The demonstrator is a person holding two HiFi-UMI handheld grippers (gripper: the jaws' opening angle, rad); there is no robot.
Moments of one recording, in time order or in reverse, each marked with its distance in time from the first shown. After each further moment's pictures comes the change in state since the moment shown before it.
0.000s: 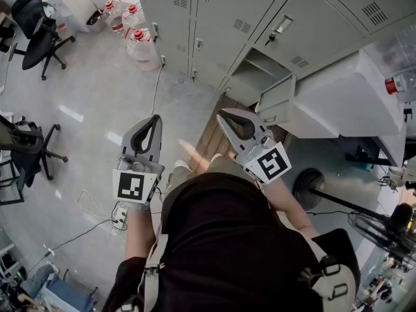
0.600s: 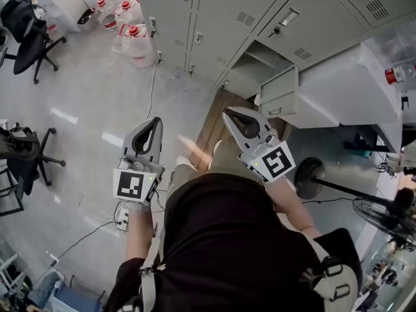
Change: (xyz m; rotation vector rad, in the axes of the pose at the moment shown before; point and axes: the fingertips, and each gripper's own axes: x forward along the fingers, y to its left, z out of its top) left arm -0.029 0.036 -0.040 -0.083 0.036 -0.057; right arm 0.021 0.029 -0.017 0.010 0.062 -0.073
